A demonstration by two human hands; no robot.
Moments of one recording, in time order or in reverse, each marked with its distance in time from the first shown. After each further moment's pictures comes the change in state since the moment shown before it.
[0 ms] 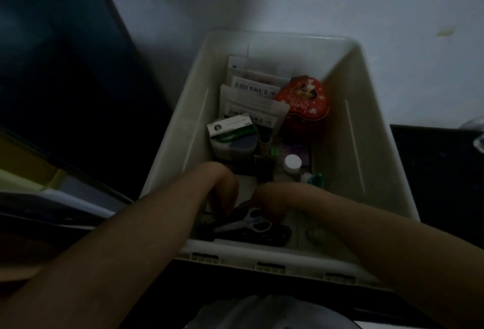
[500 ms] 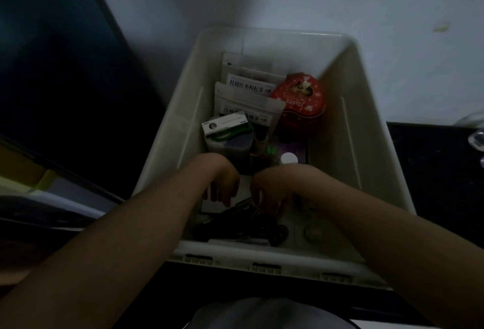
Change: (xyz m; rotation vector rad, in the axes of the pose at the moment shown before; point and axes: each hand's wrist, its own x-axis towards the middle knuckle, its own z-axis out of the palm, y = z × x) left_hand -0.013 0.006 -0.010 -0.048 0.109 0.029; right_hand -0.028 -0.002 -0.029 0.090 -0.055 0.038
